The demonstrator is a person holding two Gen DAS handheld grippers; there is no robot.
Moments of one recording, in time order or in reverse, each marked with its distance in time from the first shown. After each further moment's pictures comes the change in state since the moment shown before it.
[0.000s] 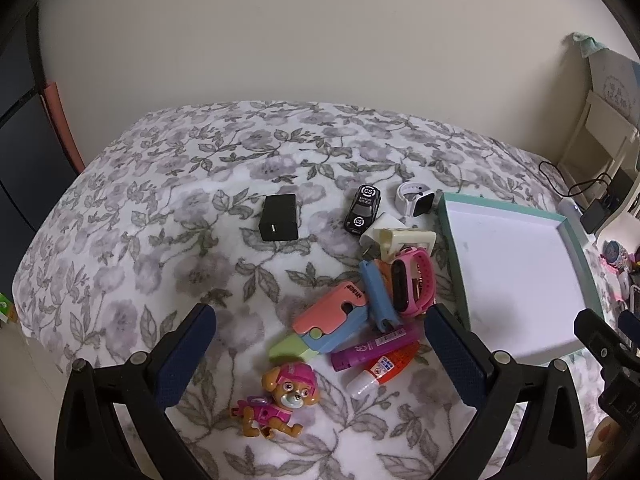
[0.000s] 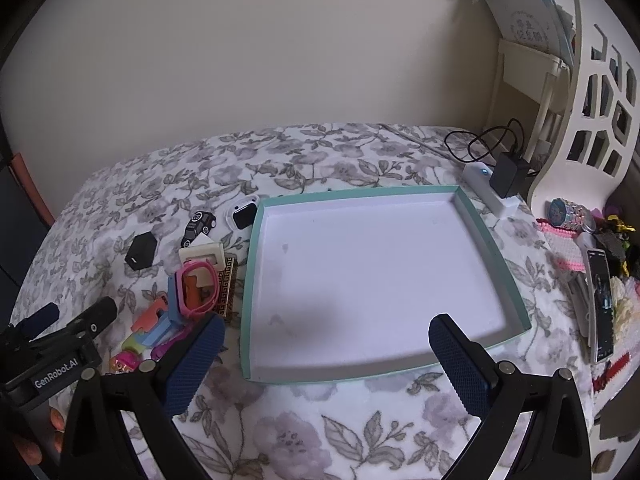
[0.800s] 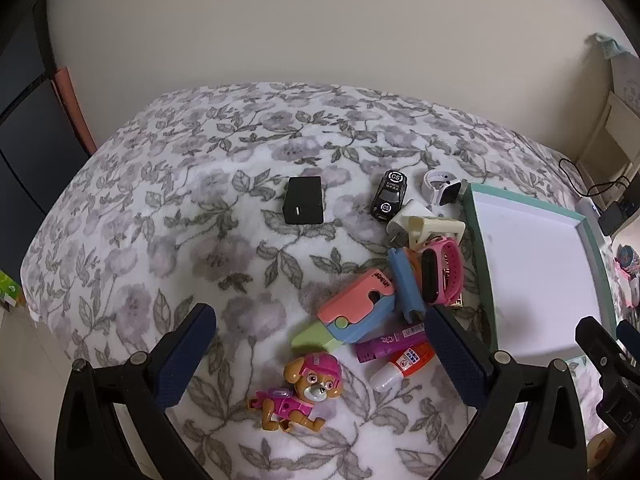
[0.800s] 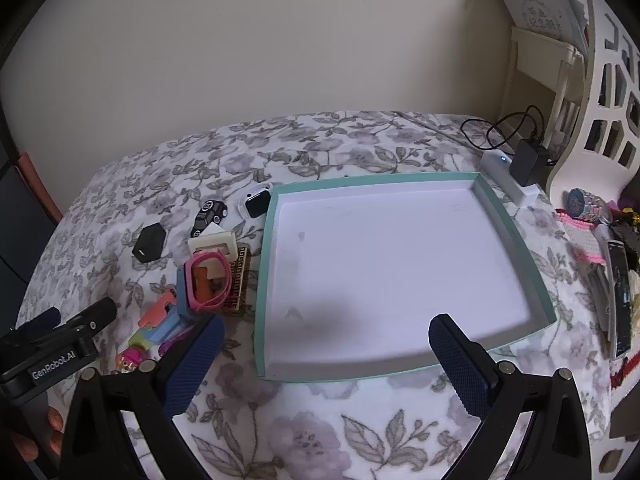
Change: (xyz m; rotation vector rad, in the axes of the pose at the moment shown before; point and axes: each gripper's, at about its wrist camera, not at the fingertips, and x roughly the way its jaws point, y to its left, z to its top) left arm 0.011 0.014 -0.001 -0.043 0.065 0.046; right arm 0.016 0.009 -0.005 0.006 0.032 0.048
